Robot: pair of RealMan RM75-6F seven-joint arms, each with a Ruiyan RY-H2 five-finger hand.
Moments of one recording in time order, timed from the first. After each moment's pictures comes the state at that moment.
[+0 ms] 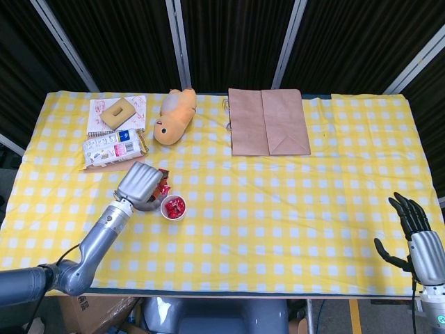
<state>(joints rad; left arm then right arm) -0.85 -1.38 -0.14 -1.68 0.98 1.02 0.64 0.08 -1.20 0.04 -1.36 -1.63 1.63 0.51</state>
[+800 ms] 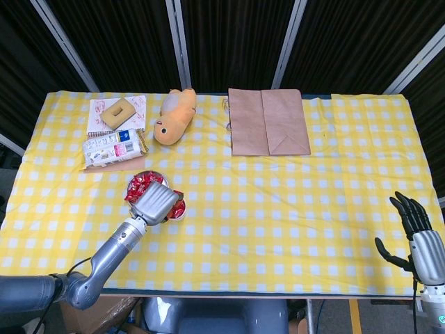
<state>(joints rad) -0.86 -1.44 -0.07 -1.72 0.99 1.00 0.69 0.08 -1.20 0.04 -1.35 -1.64 1.64 0.52</state>
